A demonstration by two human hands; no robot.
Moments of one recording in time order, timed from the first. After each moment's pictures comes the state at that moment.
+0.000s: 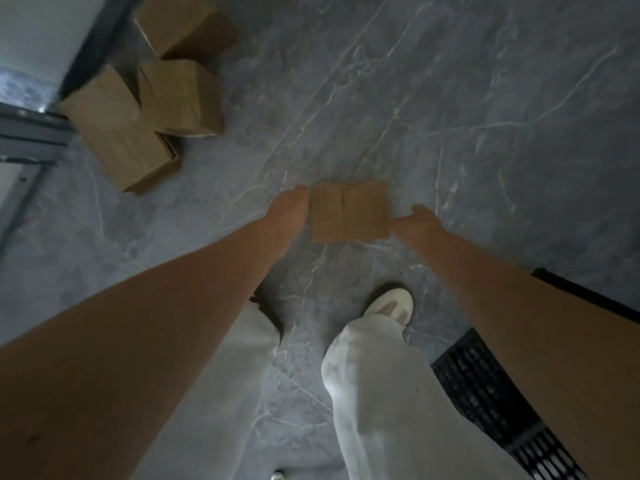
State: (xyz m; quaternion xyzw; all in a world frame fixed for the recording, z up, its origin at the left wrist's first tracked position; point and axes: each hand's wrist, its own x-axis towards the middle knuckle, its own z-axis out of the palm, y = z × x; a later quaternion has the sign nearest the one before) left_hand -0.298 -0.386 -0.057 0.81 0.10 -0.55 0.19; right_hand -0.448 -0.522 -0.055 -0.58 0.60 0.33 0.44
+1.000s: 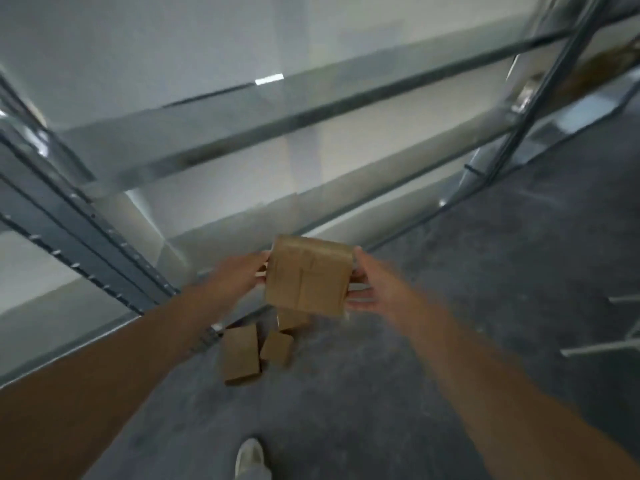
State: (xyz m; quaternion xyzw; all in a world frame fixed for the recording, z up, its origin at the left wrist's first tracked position) left_hand -0.143 -0.355 0.566 0.78 0.03 -0.29 0.56; right_hand -0.249 -0.558 0.557 -0.57 0.38 0.09 0.73
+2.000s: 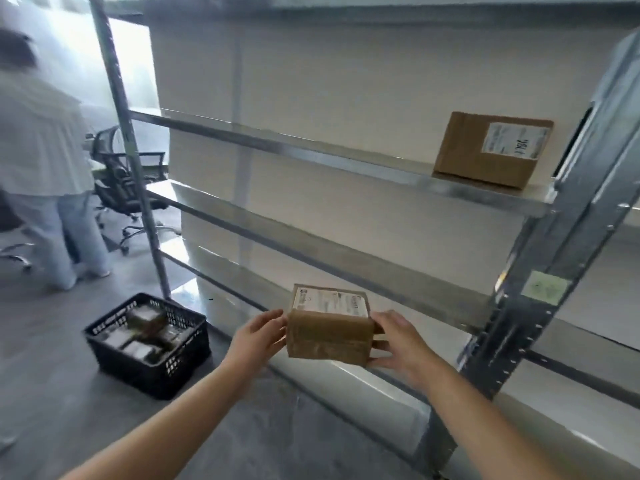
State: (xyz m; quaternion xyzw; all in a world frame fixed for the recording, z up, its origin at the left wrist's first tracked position) left_hand -0.475 0.233 0.778 0.52 0.28 0.22 0.77; right_hand -0.328 0.036 0.828 -0.73 -0.10 0.33 0.59
